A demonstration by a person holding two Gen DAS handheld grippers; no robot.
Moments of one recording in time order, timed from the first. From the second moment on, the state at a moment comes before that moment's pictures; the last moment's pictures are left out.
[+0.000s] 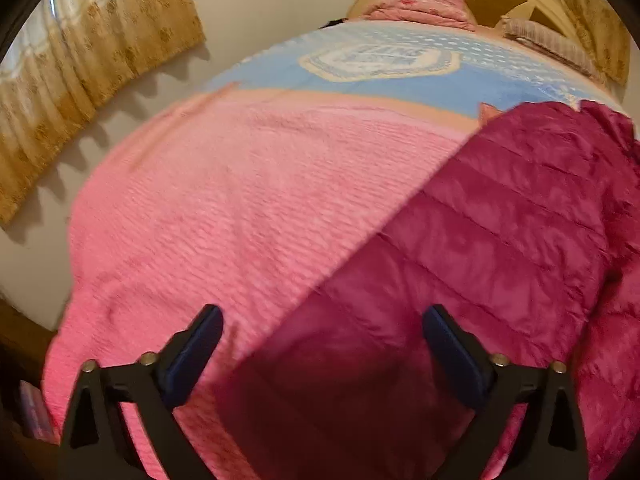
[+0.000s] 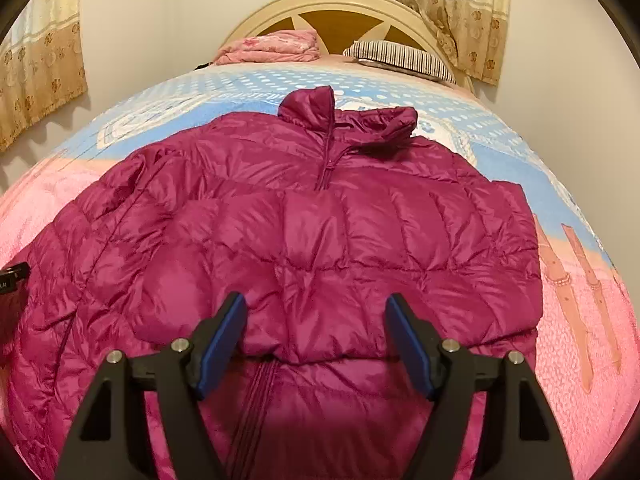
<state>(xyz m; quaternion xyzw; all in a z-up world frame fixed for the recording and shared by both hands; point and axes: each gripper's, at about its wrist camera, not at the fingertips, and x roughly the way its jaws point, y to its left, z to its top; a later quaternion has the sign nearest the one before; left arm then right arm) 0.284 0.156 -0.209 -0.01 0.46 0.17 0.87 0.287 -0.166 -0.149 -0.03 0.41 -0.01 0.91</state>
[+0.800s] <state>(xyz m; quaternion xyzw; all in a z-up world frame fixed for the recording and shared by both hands) 0.276 -0.003 -0.040 0.13 0.27 0.08 0.95 0.275 -0.228 -0.125 -0.02 0.39 -0.08 0.92</state>
